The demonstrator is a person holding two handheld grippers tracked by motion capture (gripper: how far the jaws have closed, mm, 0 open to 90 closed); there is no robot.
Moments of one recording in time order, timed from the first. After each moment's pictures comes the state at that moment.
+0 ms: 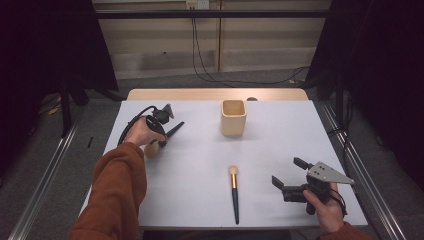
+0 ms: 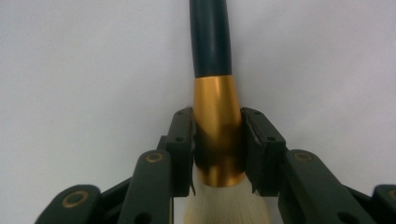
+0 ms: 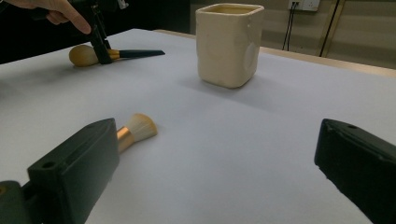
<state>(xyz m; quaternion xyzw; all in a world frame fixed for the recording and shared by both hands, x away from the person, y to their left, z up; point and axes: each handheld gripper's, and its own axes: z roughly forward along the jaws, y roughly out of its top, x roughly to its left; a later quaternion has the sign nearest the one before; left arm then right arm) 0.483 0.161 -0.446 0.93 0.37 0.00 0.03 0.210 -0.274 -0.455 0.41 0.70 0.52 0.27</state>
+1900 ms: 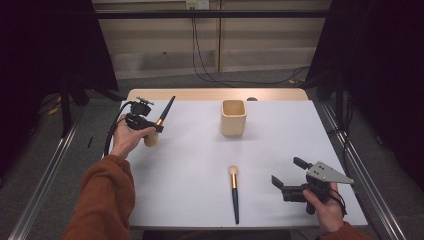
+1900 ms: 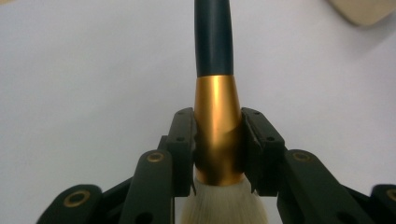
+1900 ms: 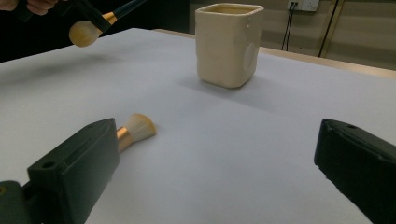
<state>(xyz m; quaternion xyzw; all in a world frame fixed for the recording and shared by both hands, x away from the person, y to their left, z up) 0.455 0.210 -0.410 0.85 0.43 0.08 0.30 0.211 -0.273 -0.454 0.41 0.70 0.52 0.27</state>
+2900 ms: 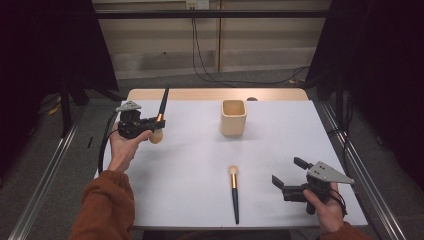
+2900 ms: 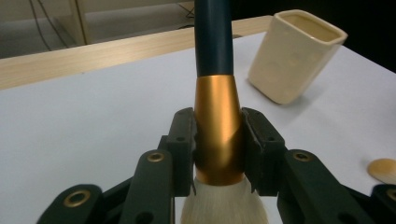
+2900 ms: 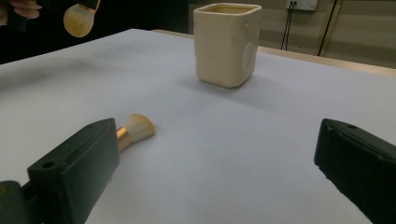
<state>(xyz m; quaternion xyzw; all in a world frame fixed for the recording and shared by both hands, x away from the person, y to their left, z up) 0.415 0.223 -0.405 0.78 0.37 0.11 0.50 0.211 -0.274 -0.455 0.41 0.70 0.52 0.27</state>
